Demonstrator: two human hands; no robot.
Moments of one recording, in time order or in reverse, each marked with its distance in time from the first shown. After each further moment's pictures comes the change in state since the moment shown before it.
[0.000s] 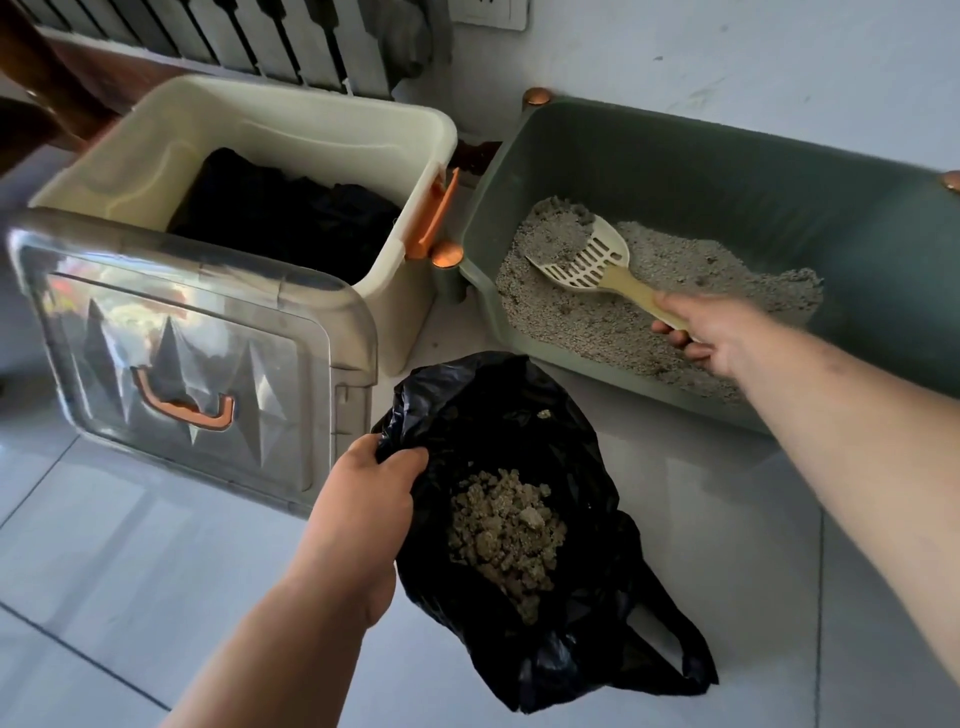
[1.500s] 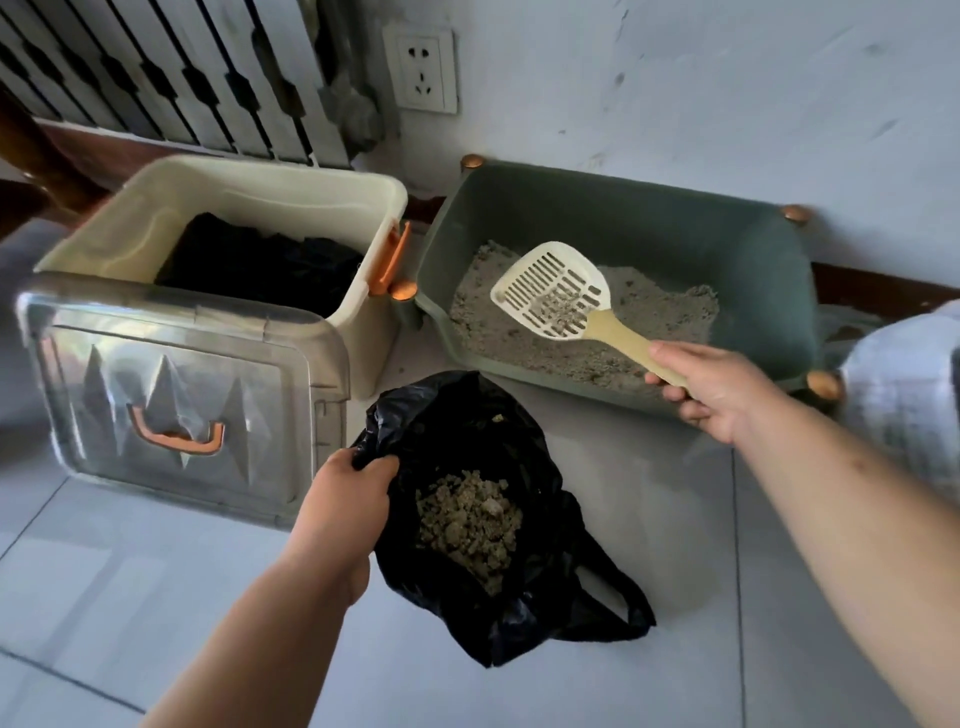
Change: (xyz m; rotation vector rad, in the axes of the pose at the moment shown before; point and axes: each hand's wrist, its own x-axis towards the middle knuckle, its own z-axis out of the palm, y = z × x) left_hand -0.026 -0.003 -0.002 0.122 -0.002 0.104; right_hand -0.115 0.030 -0.052 0.227 0.045 -0.094
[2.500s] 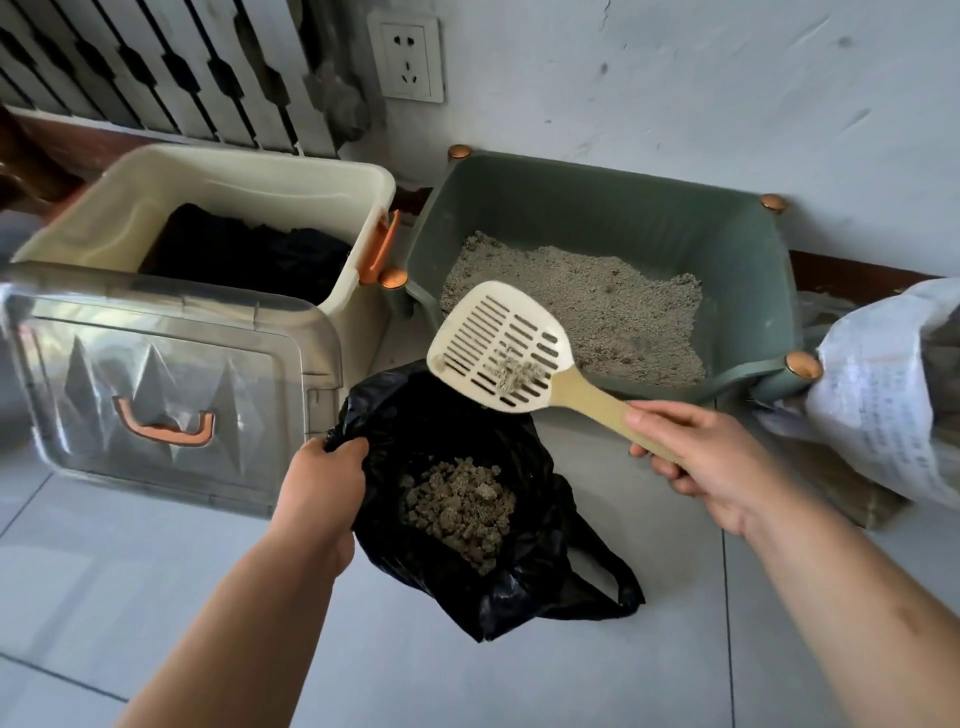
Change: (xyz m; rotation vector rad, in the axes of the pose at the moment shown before) left_hand 0.040 -0.022 -0.010 -0.122 0.048 -0.001; right_hand -0.088 0.040 -0.001 -0.090 -0.088 -0.048
